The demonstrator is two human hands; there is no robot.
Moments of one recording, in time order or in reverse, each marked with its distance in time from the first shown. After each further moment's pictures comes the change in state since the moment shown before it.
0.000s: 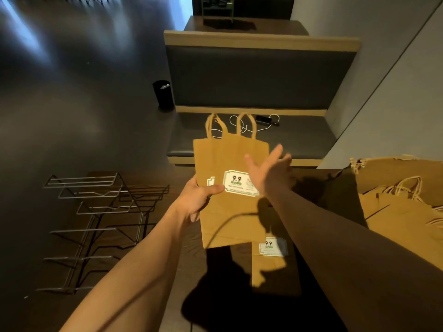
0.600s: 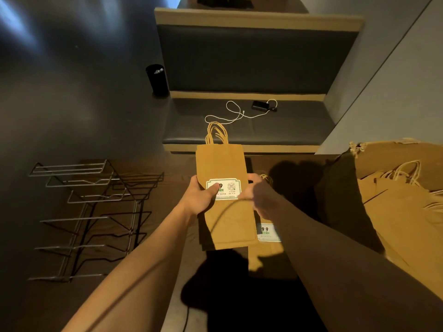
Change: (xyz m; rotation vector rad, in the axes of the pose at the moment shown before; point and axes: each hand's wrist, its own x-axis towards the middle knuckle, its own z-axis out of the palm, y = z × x) left_hand 0.015 -0.048 -0.002 0.340 0.122 -0.078; right_hand -0.035 0.039 0.030 0.607 -0.577 0.291
